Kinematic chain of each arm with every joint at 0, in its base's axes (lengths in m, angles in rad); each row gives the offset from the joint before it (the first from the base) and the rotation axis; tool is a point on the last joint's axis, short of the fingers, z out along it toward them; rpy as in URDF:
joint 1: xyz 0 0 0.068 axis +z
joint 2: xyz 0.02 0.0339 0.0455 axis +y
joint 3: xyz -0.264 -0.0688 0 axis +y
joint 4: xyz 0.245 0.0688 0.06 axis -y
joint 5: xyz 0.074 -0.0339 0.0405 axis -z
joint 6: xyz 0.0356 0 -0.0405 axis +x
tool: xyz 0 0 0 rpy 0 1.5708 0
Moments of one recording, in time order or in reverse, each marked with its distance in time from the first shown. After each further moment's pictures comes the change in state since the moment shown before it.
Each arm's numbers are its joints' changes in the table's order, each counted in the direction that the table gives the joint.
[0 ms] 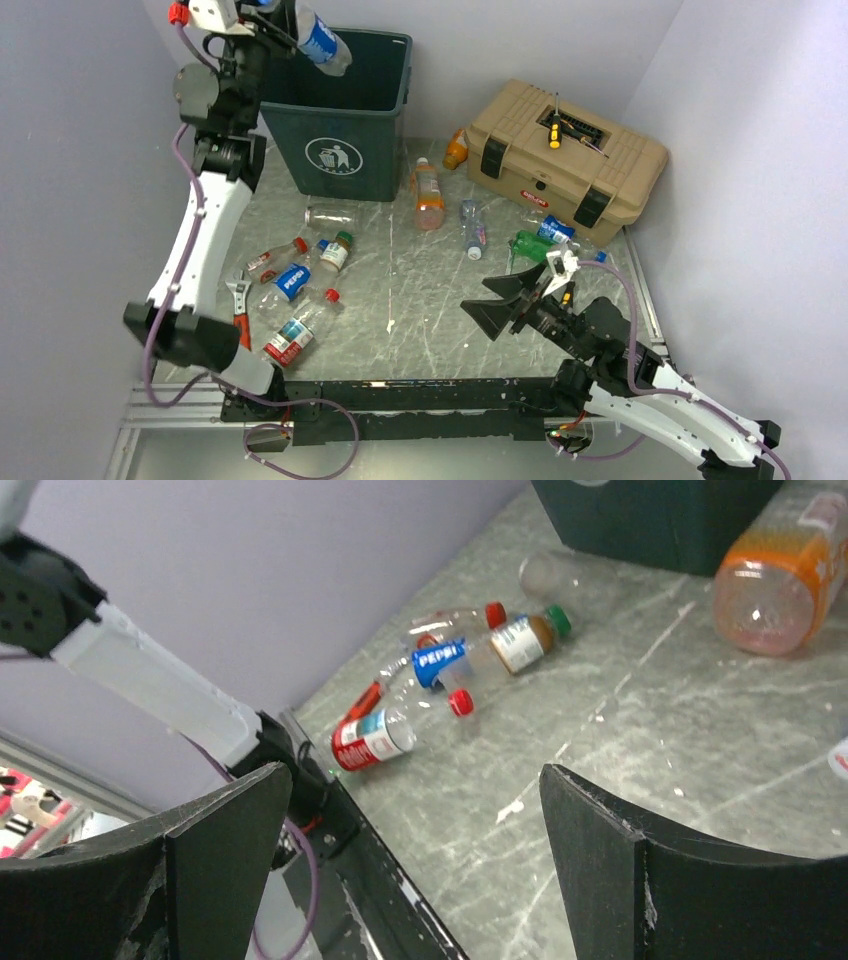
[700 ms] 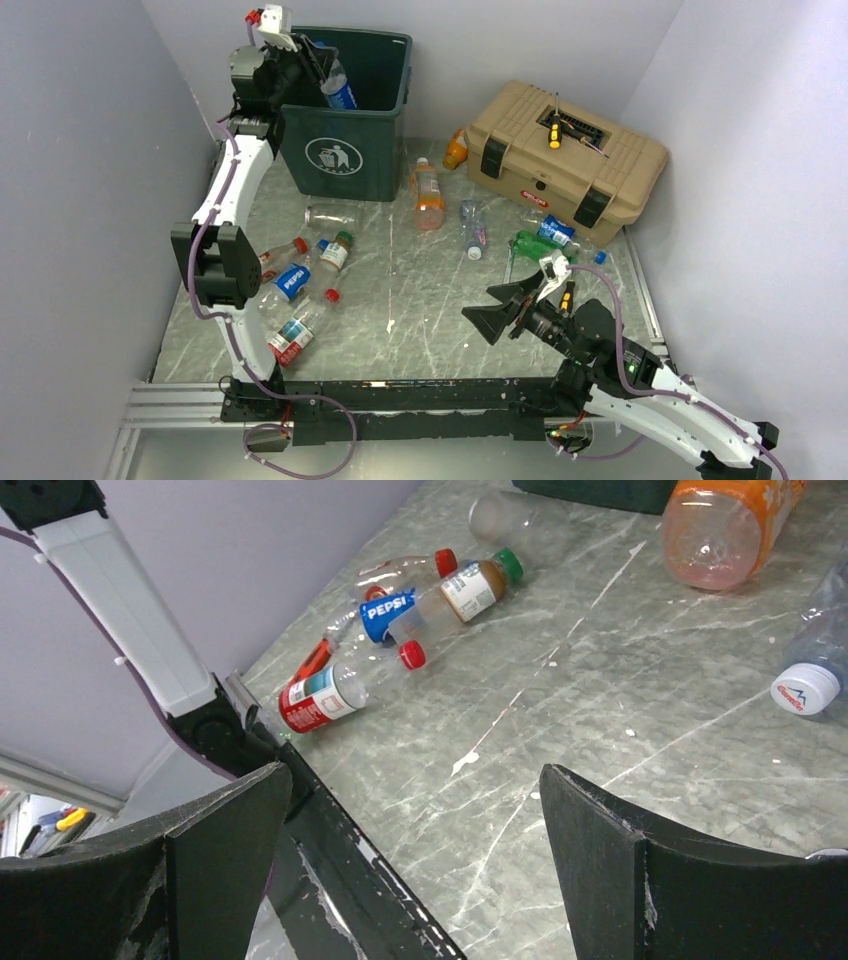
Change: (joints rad) left arm 0.139 0.462 -0.179 -0.167 0.332 -0.131; right arm 0.000 -0.026 0.033 -0.130 0.036 -0.017
